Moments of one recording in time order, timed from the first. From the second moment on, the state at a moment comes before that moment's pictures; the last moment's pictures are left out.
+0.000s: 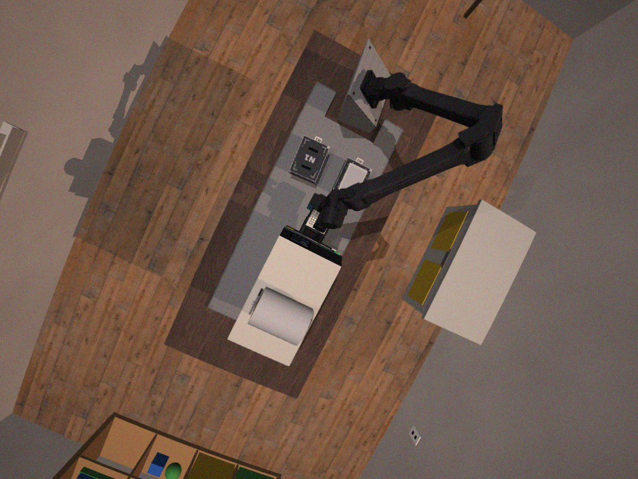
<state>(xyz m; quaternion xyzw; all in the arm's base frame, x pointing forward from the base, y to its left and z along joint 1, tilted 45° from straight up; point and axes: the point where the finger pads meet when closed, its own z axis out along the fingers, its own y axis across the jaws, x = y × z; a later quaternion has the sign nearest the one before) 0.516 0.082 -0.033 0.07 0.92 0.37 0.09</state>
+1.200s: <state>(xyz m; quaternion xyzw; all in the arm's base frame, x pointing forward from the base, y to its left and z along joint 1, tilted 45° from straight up) 0.521 0.063 -0.014 0.07 0.92 0.37 0.10</state>
